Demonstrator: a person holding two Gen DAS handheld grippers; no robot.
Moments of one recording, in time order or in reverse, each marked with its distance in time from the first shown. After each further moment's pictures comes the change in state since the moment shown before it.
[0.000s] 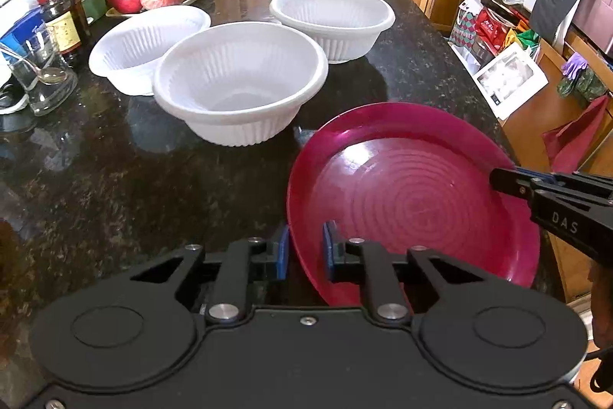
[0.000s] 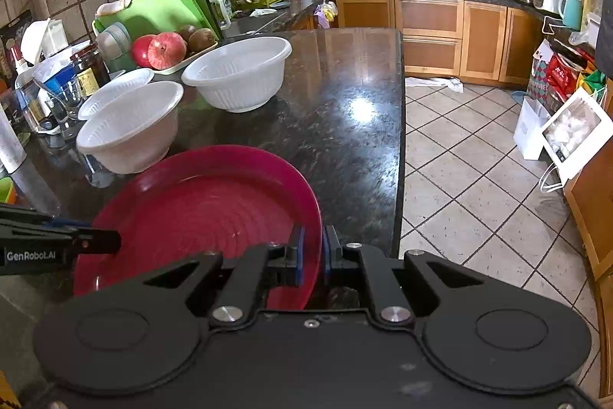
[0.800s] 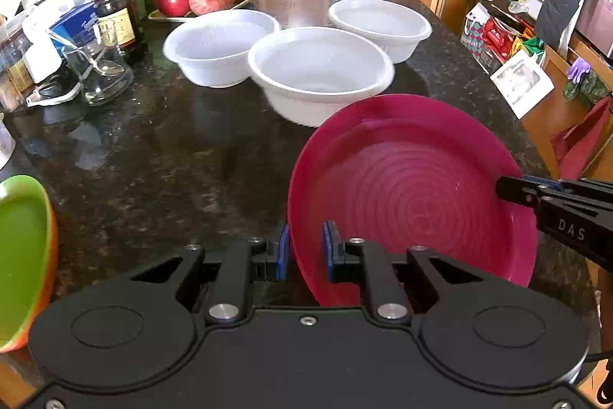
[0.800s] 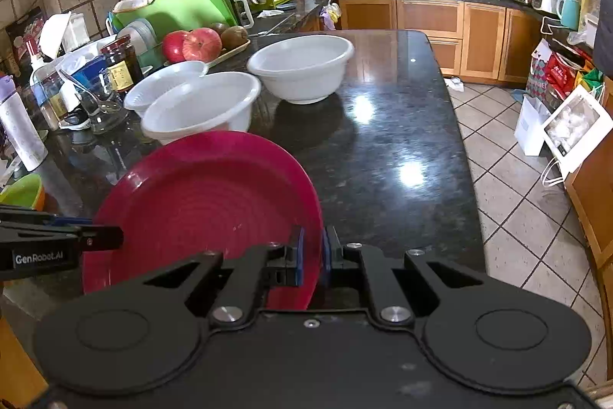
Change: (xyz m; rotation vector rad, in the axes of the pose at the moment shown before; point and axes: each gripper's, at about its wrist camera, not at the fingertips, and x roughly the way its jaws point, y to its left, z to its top) left arm -0.037 0.055 -0.025 0.013 -0.041 0.021; right arm -0.025 0.076 -0.017 0.017 -0.006 -0.013
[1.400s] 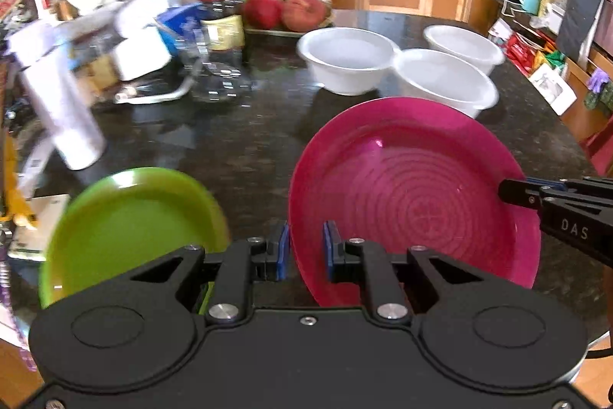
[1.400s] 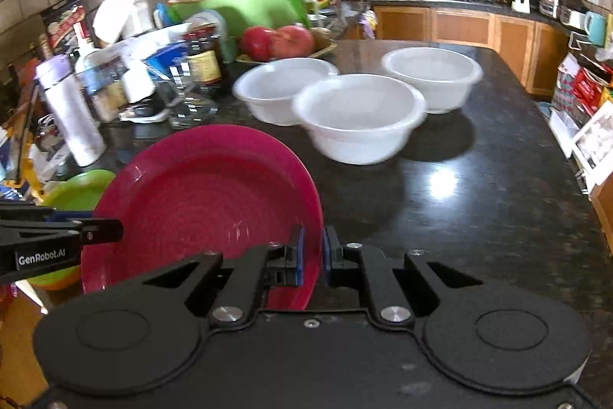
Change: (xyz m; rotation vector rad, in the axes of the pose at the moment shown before) left arm -0.057 0.110 -0.032 -0.001 -0.072 0.077; right arm 0.002 0.141 -0.001 -0.047 -0.021 0.067
